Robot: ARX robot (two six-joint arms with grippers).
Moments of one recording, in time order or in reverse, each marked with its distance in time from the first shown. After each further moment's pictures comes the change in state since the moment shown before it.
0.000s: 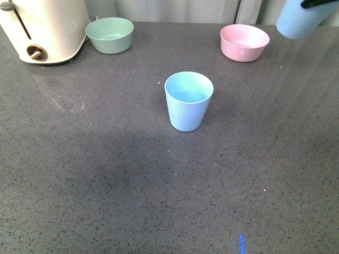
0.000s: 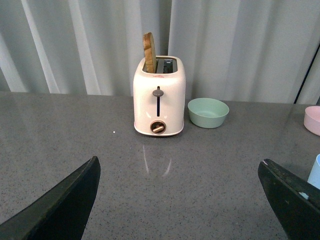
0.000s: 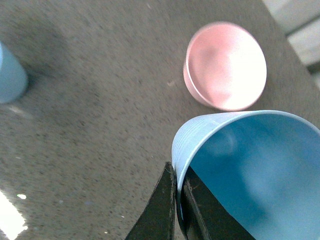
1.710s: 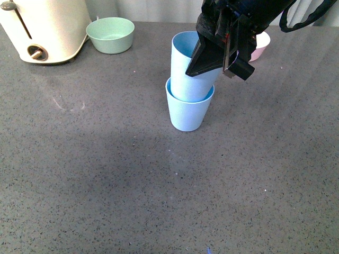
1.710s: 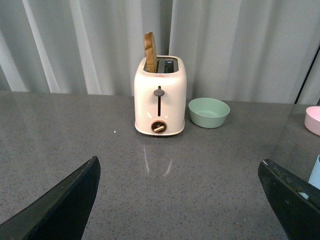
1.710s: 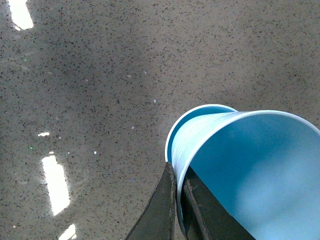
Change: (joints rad) left arm 0.000 0.000 0.000 0.000 0.000 0.000; right arm 0.392 -0.005 -0.121 -0.097 -0.019 -0.016
